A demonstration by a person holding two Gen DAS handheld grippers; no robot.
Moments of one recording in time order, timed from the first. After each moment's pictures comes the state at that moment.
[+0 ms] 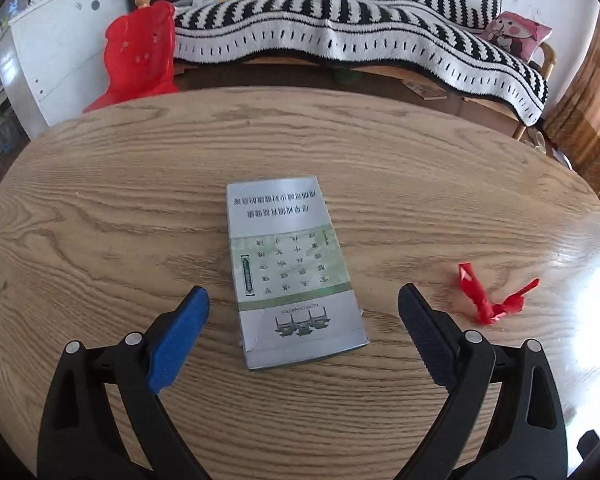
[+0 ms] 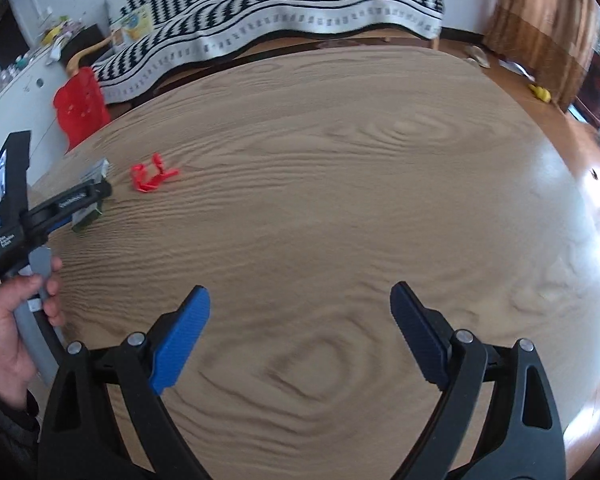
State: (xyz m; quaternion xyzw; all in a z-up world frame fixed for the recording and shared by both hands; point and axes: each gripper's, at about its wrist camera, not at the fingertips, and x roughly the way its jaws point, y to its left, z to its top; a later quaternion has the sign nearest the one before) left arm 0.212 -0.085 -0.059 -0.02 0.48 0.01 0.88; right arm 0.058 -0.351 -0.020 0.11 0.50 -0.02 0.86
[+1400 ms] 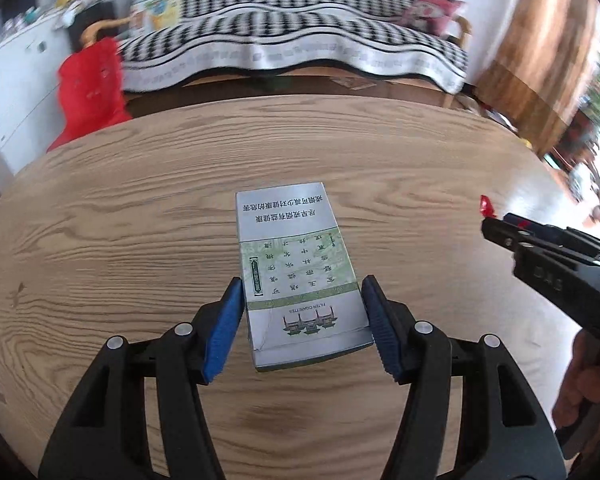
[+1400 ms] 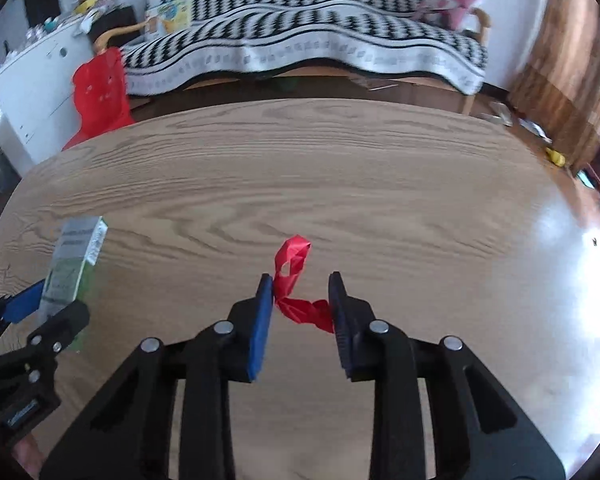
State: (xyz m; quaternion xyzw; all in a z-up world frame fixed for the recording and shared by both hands) left arm 0.108 -0.110 -0.012 0.03 0.46 -0.12 0.88; right arm 0.109 -0.298 -0.002 0.04 0.47 -0.02 0.88
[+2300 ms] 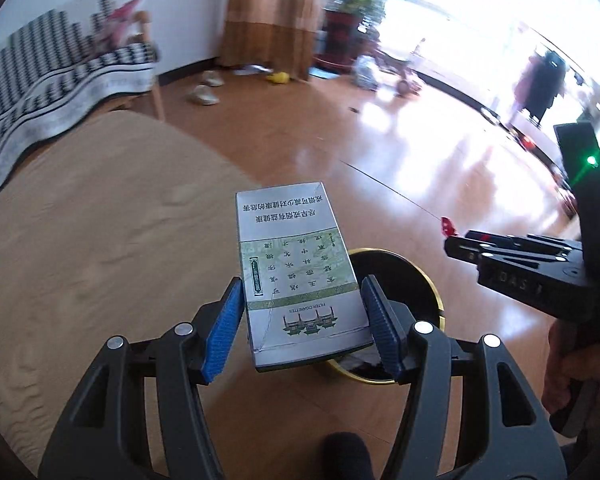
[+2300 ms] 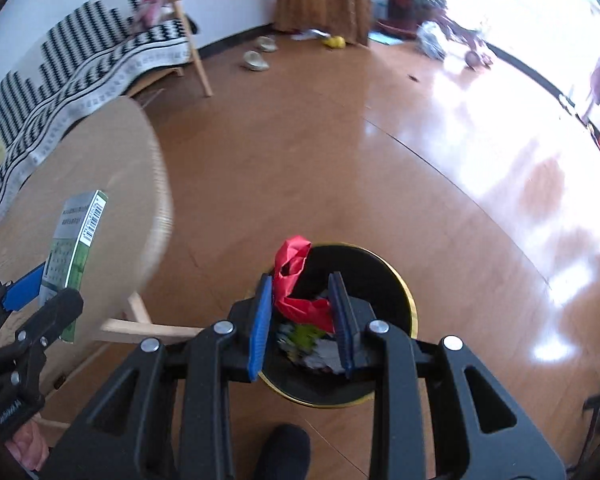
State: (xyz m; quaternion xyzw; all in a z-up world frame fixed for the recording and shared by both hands) left arm -0.147 -0.502 -0.017 0.17 0.40 -0.47 0.77; right arm -0.299 -0.680 -0.027 0.23 0.45 -0.31 0.80
